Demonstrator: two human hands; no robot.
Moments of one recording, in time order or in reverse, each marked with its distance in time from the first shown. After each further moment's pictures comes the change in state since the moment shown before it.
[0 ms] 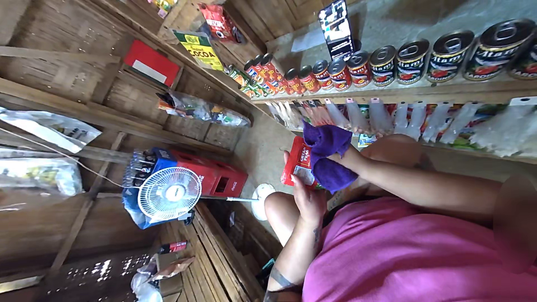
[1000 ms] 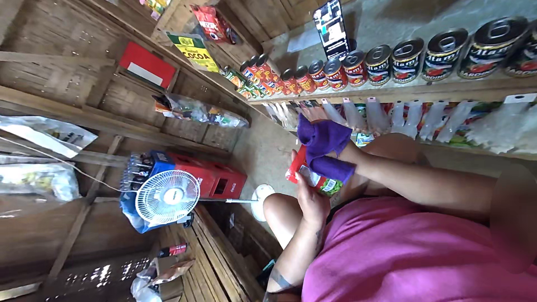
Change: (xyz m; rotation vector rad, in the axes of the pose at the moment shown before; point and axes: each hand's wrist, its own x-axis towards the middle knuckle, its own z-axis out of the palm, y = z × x) left_hand -0.007 -0.008 0.005 -0.001 0.076 -0.162; right_hand 0.018 0.049 0.007 0.013 0.113 -0.358
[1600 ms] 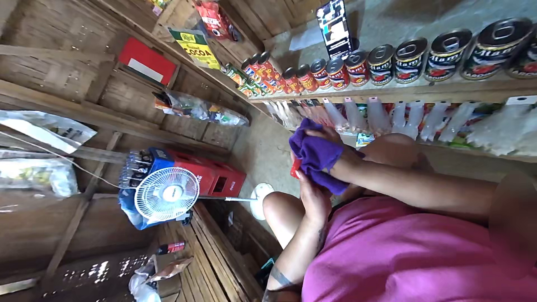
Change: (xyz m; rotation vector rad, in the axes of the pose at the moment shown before) left_hand 0.002 -0.008 -0.002 0.115 -0.001 0.036; right_hand 0.003 -0.054 -0.002 -0.293 -0.247 0.002
